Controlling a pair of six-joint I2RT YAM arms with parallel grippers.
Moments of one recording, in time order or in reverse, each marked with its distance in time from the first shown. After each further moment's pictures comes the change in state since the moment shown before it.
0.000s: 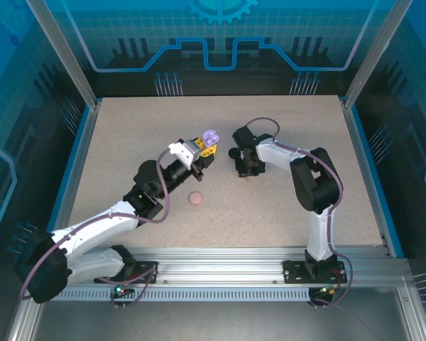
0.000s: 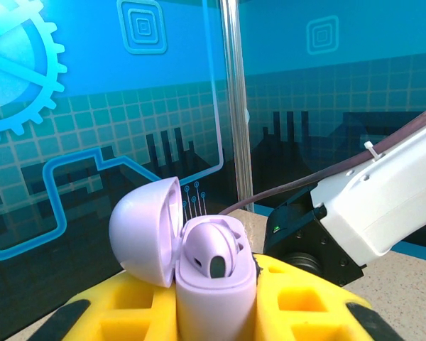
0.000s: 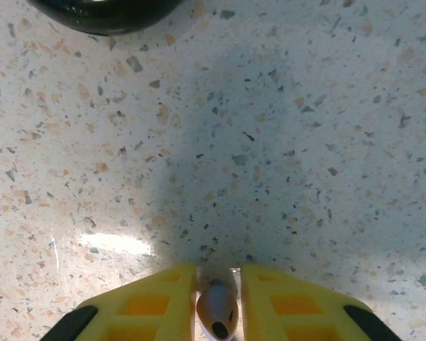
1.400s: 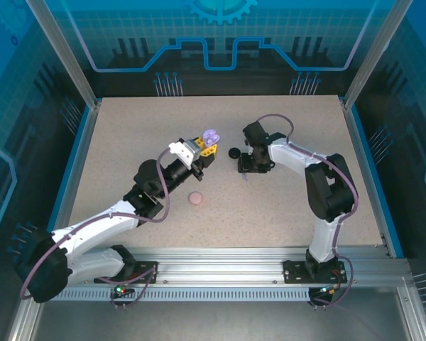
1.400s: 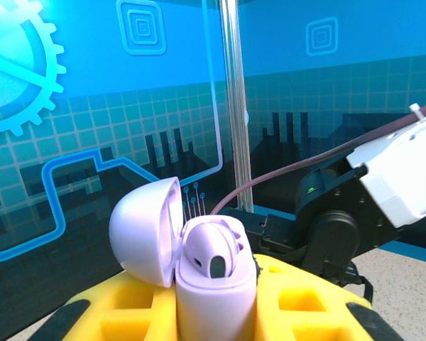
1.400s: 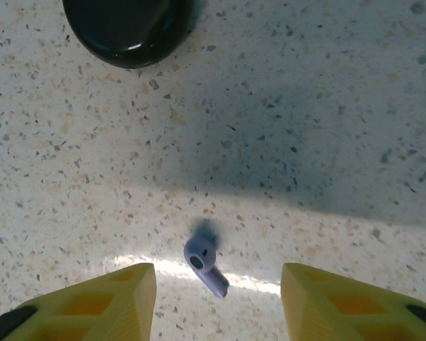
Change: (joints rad) left arm 0.000 0.003 0.005 0.000 0.003 -0.002; right arm -0.053 -0.125 -0.068 0.044 -0.087 0.040
